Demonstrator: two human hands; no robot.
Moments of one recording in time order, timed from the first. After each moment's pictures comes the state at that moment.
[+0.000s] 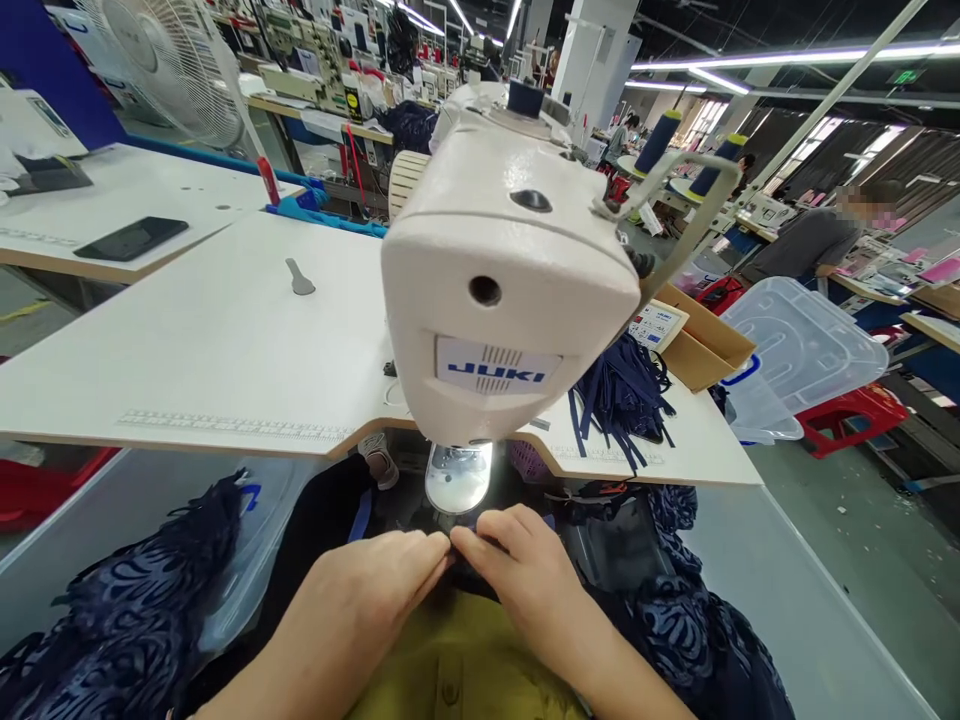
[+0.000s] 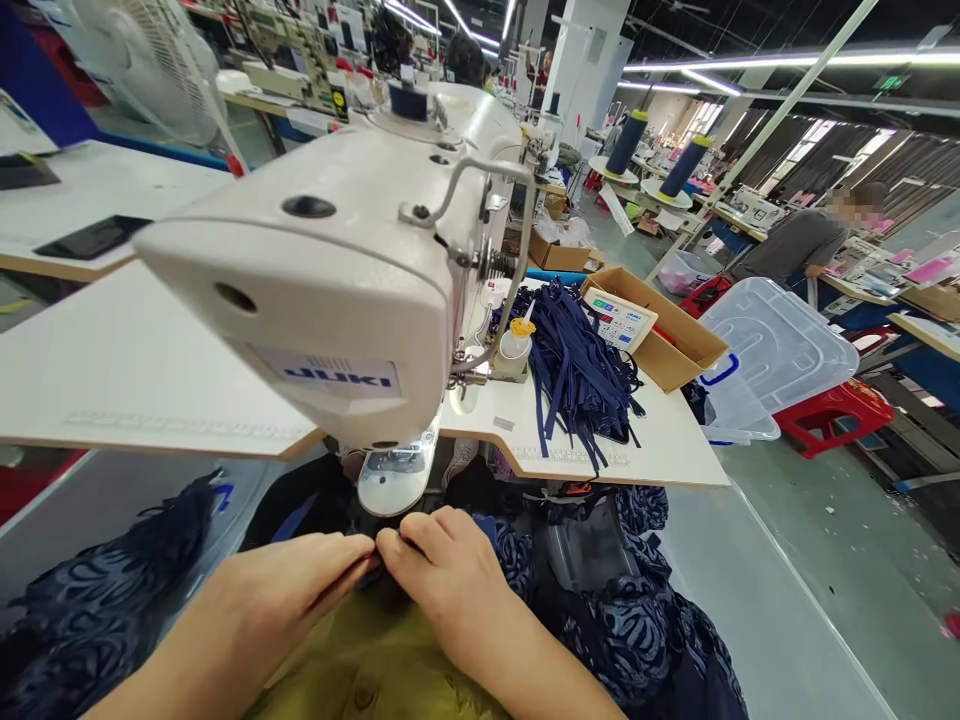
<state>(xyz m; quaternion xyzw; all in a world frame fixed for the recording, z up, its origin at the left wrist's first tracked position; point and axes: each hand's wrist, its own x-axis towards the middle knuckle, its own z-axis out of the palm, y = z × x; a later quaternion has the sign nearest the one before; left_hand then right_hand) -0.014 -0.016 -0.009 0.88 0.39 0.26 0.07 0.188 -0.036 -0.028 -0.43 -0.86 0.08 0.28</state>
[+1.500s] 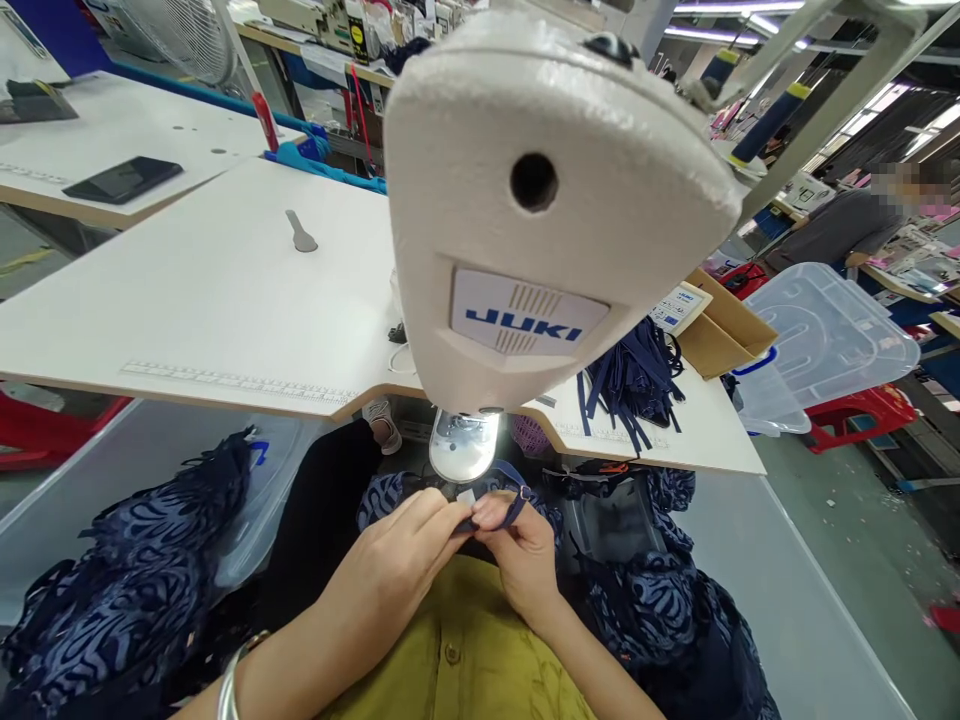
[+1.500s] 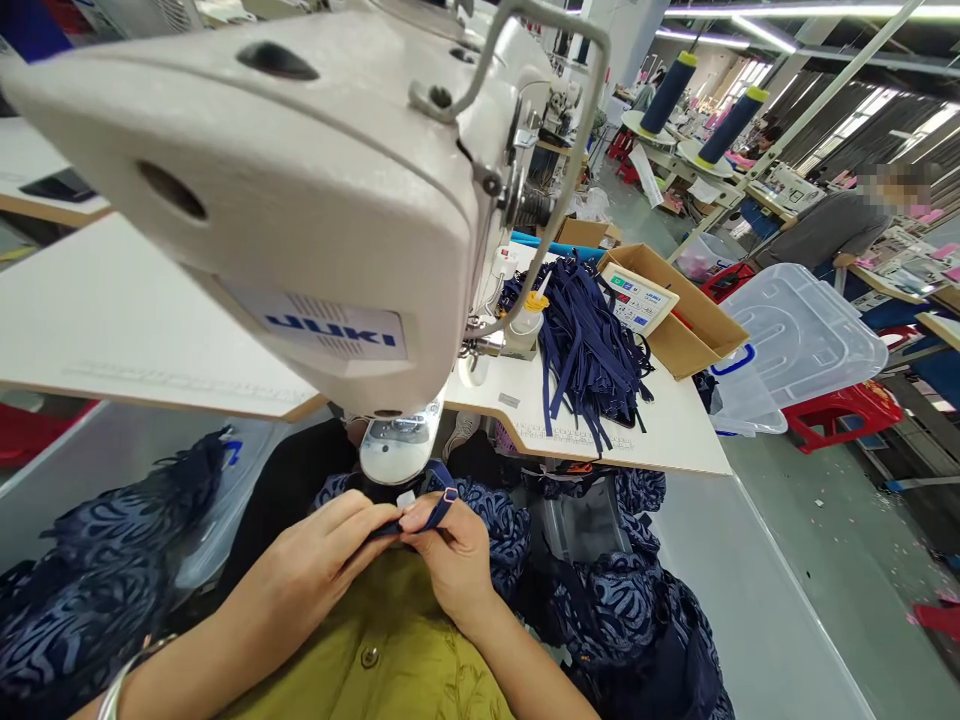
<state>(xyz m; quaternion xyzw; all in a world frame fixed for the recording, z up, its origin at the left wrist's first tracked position) 0.002 -0.030 -0.042 0.86 0.39 0.27 0.18 0.168 -0.045 -0.094 -0.39 -0.47 0.48 0.62</state>
